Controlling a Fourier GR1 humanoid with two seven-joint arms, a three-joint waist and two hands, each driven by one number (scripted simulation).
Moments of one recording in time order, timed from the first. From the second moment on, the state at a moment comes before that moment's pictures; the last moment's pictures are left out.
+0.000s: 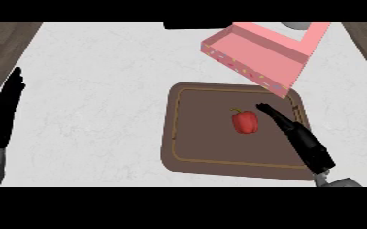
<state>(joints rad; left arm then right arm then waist) -0.10 0.57 0.03 -1.34 0.06 0.21 0.01 -0.04 -0.46 0.33 -1.43 -0.13 0.07 -0.13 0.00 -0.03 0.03</state>
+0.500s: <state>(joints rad) -0.08 0.47 -0.06 -1.40 0.05 0.19 0.02 -0.27 -0.37 0.28 -1.58 0.09 -0.23 -0.12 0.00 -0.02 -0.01</state>
